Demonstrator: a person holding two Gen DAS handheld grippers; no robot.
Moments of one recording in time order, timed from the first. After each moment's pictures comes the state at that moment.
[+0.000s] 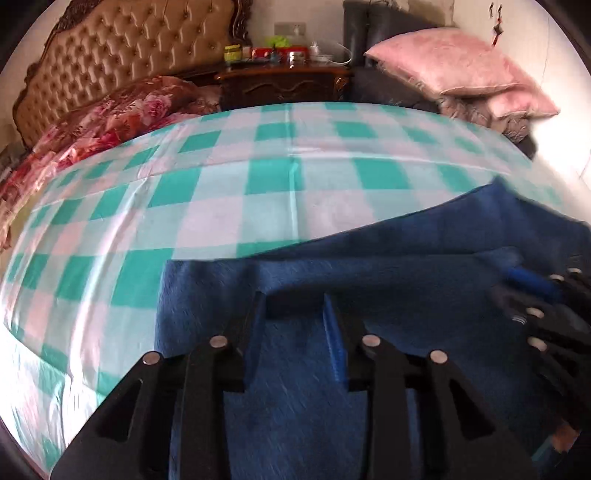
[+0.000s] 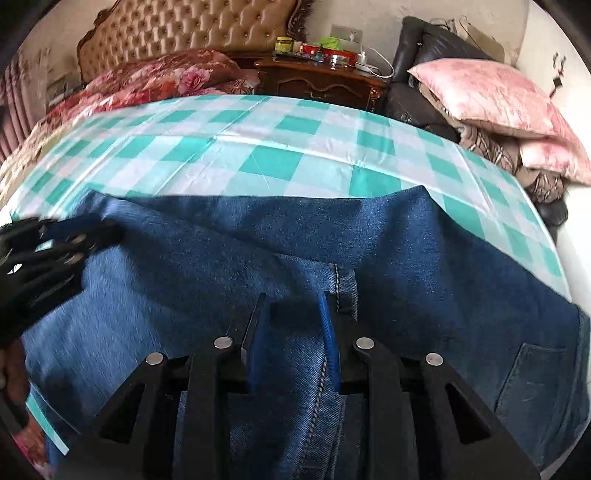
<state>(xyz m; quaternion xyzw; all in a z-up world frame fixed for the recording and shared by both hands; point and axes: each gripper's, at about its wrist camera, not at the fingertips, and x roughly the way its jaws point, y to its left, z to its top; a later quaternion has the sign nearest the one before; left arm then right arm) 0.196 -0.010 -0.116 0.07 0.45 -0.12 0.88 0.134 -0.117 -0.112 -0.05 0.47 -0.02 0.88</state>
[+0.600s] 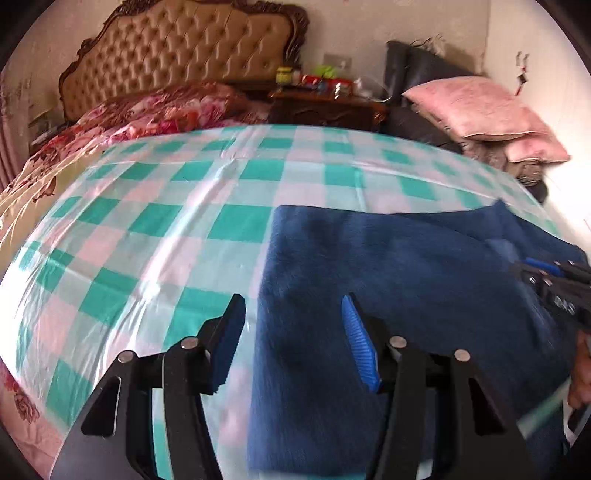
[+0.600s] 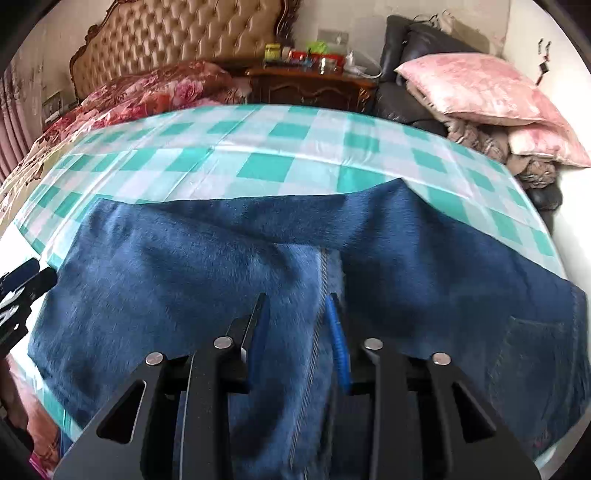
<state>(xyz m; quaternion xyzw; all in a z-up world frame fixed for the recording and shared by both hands) 0.100 0.072 -0.098 0.00 0.40 -0.08 0.91 0.107 -0.123 -0.097 -0.02 0.46 -0.03 0.89</state>
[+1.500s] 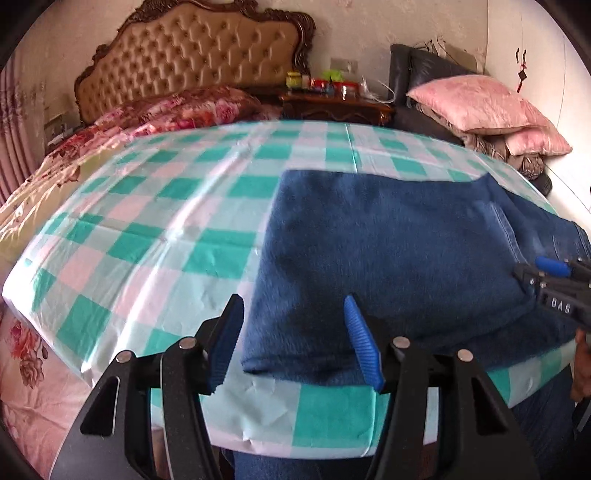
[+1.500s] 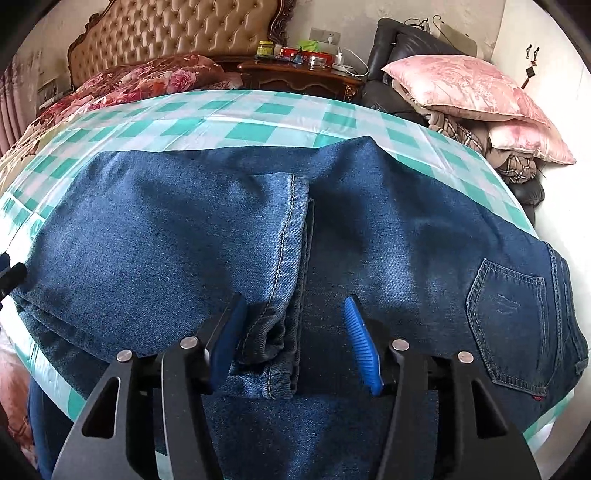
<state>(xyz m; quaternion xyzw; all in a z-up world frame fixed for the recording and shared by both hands) 0.044 0.067 -0.107 0.02 0.39 -0.04 0.92 0.059 -0.131 -0.120 -0.05 0.46 -0.06 0.89</state>
